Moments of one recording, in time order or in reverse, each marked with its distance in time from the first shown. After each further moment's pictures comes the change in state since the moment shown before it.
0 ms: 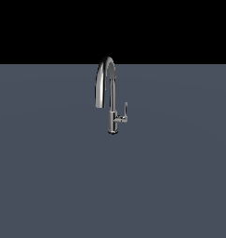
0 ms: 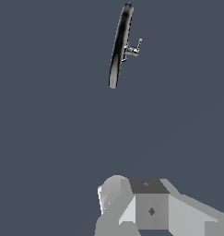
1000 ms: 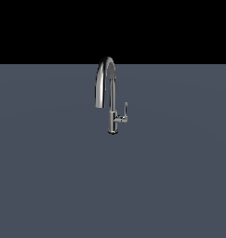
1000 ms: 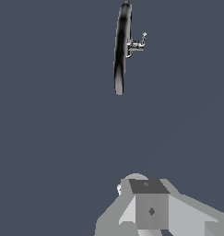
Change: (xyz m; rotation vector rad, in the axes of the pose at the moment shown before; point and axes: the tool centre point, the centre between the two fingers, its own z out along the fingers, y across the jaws) arm 0.045 0.000 0.007 0.114 -0.088 0.115
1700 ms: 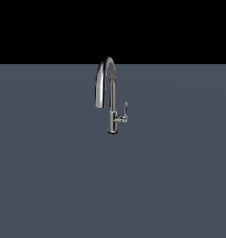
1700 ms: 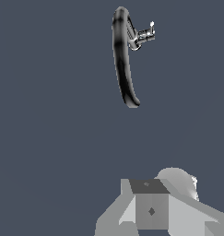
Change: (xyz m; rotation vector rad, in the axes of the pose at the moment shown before) arm 0.086 0.003 0.017 0.219 -0.170 0.222
